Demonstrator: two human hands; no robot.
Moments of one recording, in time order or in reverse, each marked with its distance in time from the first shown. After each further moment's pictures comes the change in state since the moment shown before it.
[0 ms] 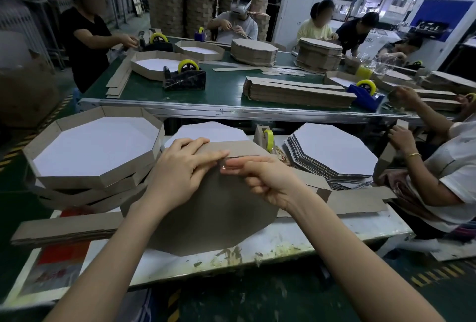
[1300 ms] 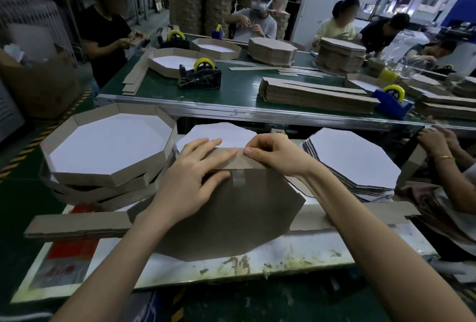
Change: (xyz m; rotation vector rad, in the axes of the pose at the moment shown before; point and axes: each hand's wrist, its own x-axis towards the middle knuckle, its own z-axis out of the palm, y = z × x) left_hand 0.000 -0.005 0.004 -0.135 0.001 -0.065; right_hand 0.065 -0.035 -0.033 -0.858 -0.130 -0.495
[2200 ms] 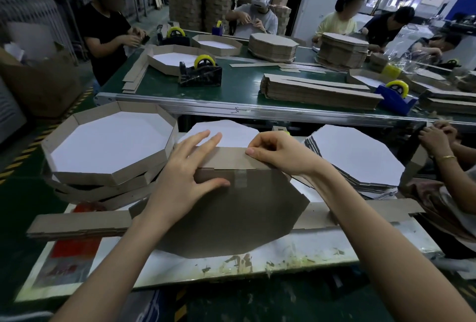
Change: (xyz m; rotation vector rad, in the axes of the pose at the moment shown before) left_hand -0.002 -0.017 0.007 -0.082 0.154 0.026; right_hand -0.003 -0.001 -0.005 -0.023 -0.015 -0.021
